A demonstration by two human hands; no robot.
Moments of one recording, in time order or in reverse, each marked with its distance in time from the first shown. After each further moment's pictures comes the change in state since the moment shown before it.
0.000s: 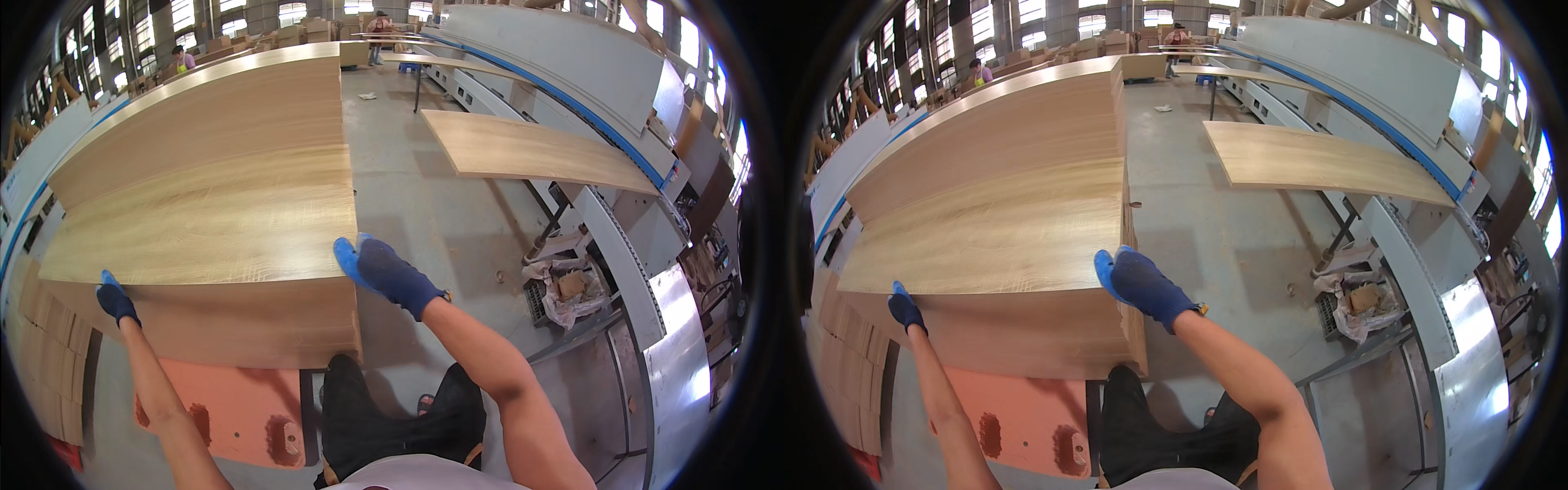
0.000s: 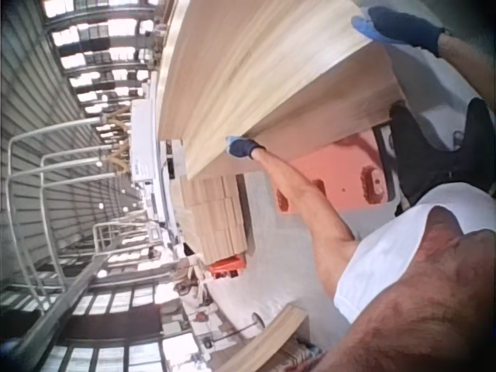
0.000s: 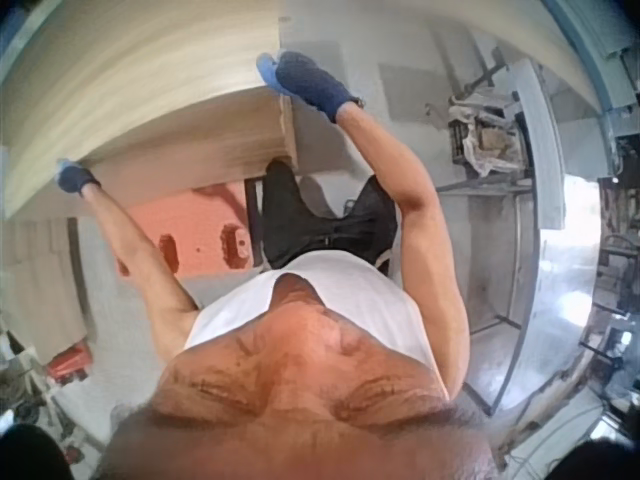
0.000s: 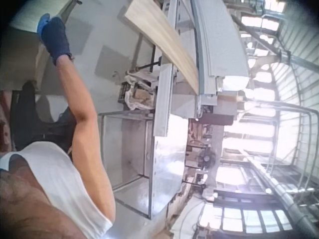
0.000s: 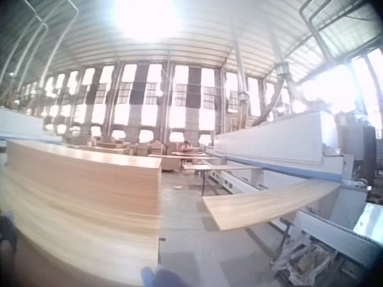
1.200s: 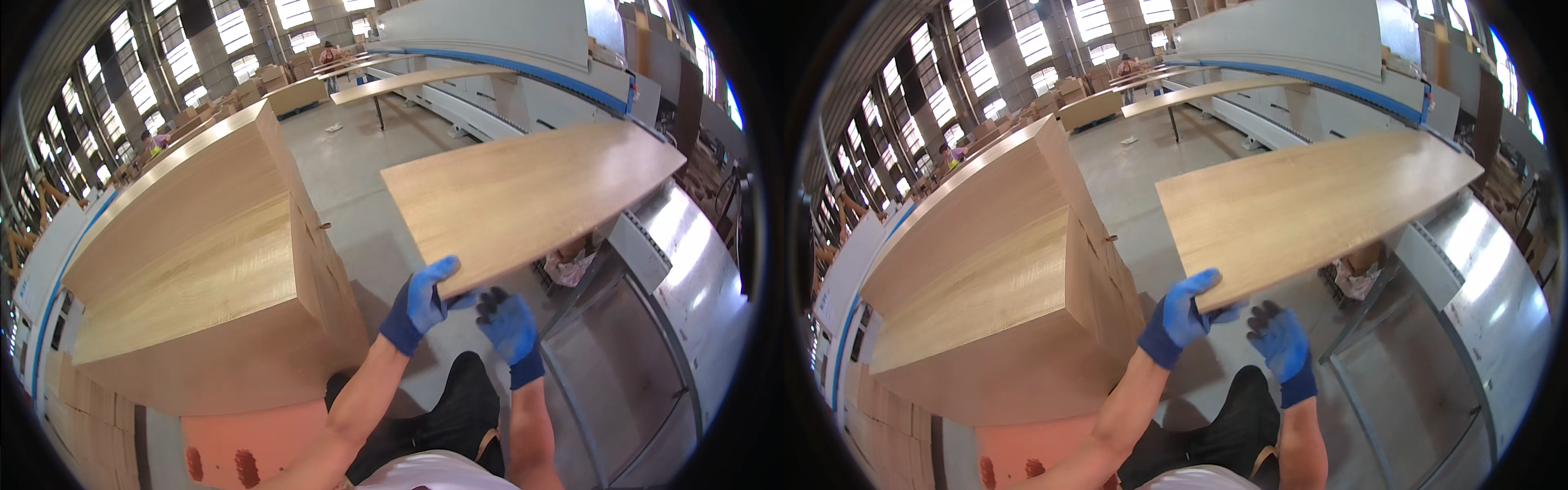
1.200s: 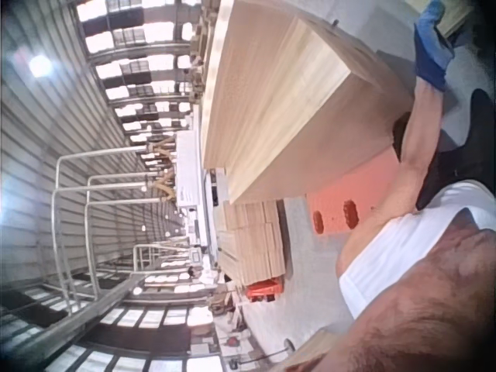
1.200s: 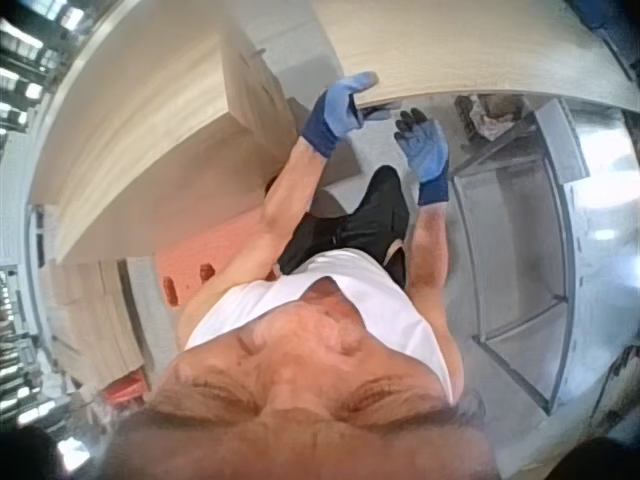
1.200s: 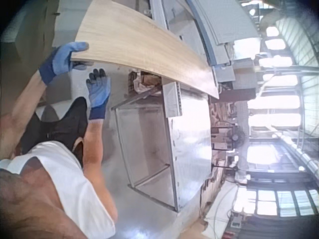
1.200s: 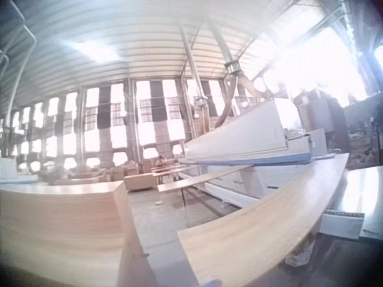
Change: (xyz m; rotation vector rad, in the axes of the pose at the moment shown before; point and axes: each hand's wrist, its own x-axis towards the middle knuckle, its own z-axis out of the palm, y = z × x) left_hand -0.554 0.359 -0.078 -1.061 -2.355 -0.809; right_hand -0.255 0.127 -0.066 1.718 0.772 0.457
